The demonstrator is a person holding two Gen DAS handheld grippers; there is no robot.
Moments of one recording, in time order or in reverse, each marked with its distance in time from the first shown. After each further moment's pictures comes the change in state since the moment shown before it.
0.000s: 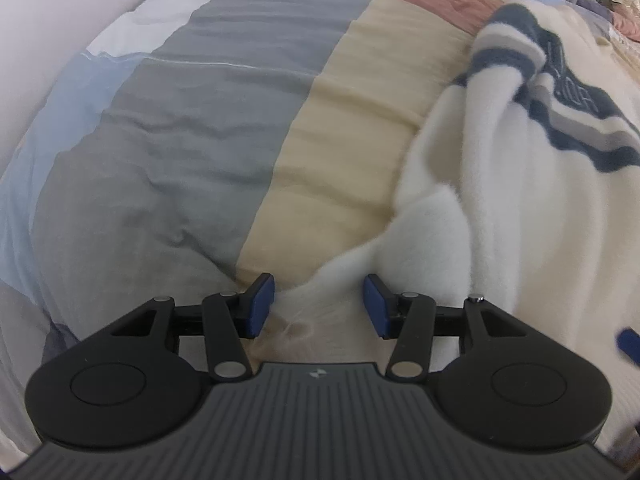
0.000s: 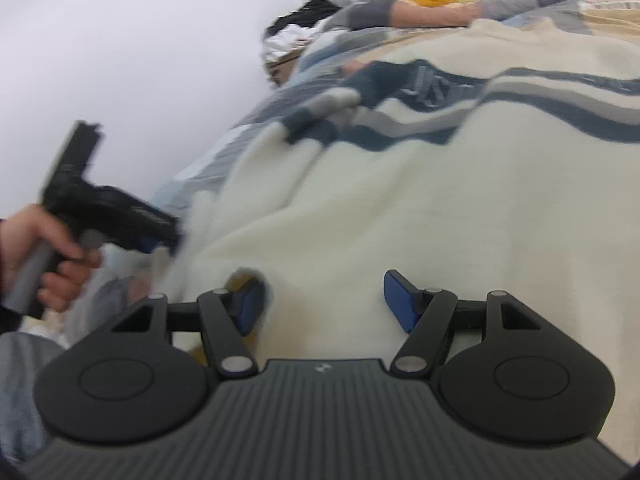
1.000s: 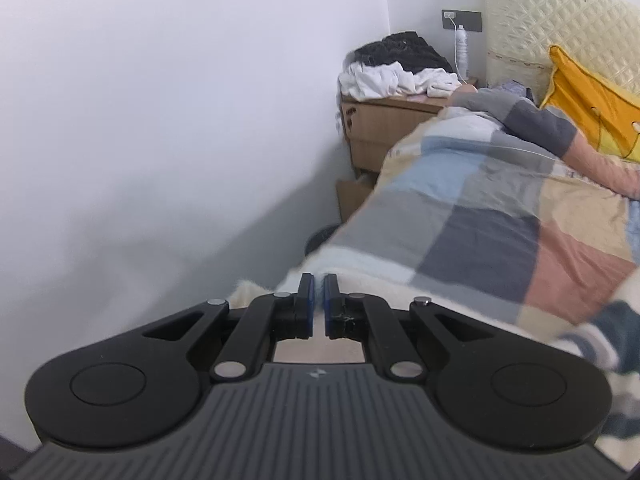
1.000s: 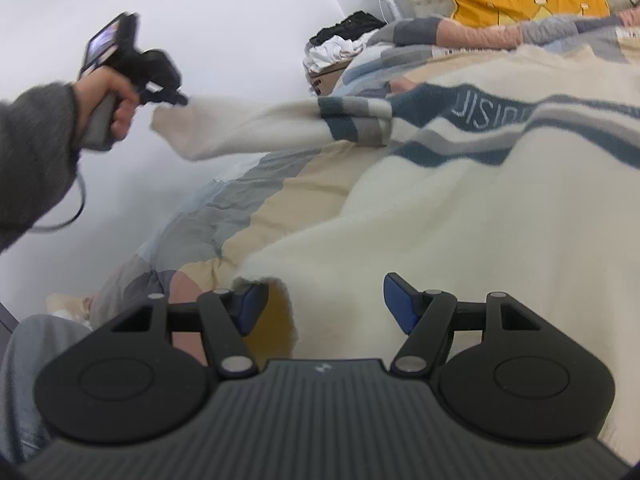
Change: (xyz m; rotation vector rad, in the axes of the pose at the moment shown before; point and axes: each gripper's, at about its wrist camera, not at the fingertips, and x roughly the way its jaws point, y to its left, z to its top) left arm -0.116 0.064 0.165 -0.124 -0.529 0.374; right arm -0.011 0.022 -0.005 -0.088 -0.050 0.064
